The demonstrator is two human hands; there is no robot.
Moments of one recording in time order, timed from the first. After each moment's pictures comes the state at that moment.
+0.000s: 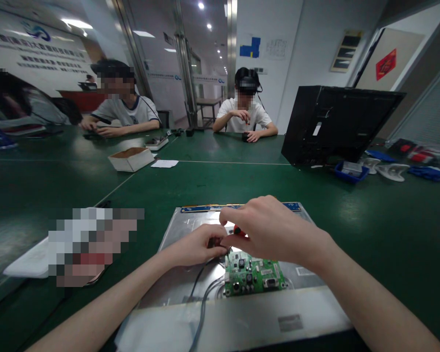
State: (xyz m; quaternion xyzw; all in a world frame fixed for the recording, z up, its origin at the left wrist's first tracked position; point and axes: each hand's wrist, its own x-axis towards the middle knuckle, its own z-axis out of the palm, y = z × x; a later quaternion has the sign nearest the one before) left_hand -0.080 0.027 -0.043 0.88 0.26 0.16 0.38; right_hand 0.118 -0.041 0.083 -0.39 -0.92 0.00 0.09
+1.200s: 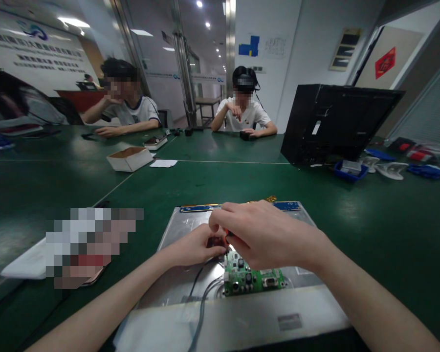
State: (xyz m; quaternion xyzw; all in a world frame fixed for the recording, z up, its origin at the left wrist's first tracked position) left_hand -0.078 0.023 -0.037 0.88 0.27 0.14 0.37; right_hand 0.118 -0.043 0.084 -0.33 -0.94 0.05 0.11
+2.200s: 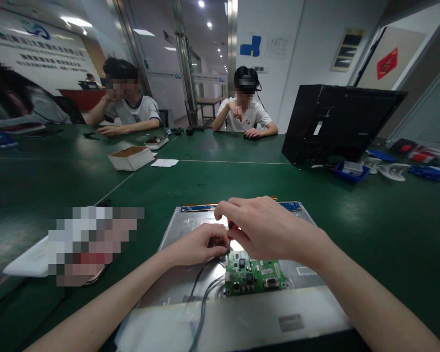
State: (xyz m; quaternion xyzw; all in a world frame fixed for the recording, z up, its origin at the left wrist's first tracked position) left_hand -0.077 0.023 -0.038 0.87 0.25 0.16 0.40; right_hand 0.119 -0.037 0.078 -0.37 -0.92 0.02 0.11
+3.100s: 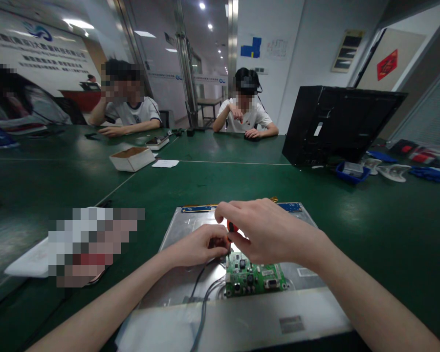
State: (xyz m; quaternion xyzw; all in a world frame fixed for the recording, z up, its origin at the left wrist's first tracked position) left_hand -0.079 0.023 -0.041 0.87 0.26 0.16 0.39; right_hand 0.117 -0.038 0.079 -0.36 -0.92 0.06 0.11
